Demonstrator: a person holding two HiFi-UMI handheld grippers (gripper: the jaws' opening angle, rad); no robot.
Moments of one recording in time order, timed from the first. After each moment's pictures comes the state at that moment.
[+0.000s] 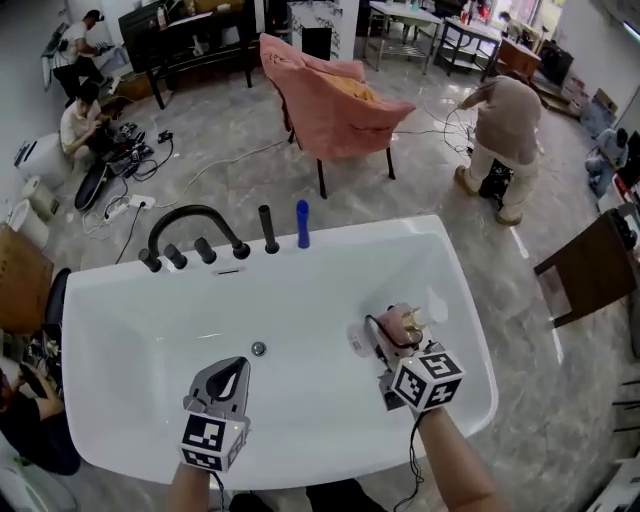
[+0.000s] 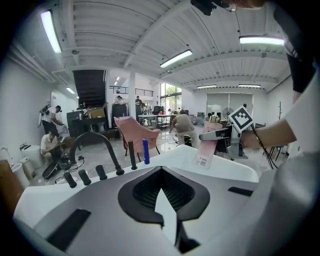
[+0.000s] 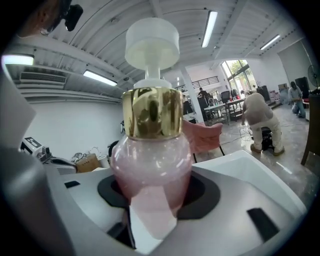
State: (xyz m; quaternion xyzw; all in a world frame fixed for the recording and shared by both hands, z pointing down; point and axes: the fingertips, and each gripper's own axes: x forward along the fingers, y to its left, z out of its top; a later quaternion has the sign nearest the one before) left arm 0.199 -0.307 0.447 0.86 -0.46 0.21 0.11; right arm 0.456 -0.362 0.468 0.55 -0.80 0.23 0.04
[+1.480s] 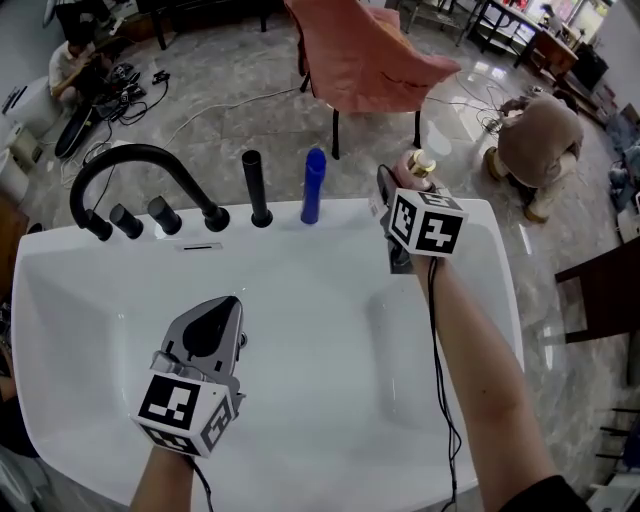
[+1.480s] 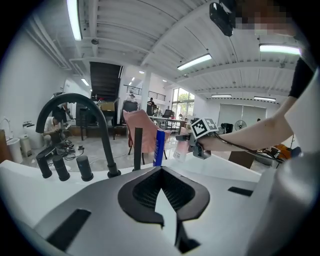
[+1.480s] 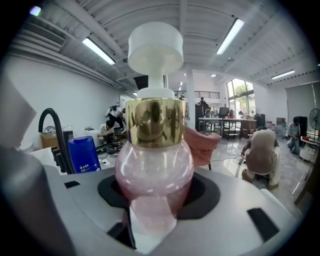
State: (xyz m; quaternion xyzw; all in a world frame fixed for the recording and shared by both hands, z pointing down) left arm 0.220 -0.474 0.572 0.83 -0.51 0.15 0.15; right arm 0.481 -0.699 0.612 0.62 -0.76 0.14 0.13
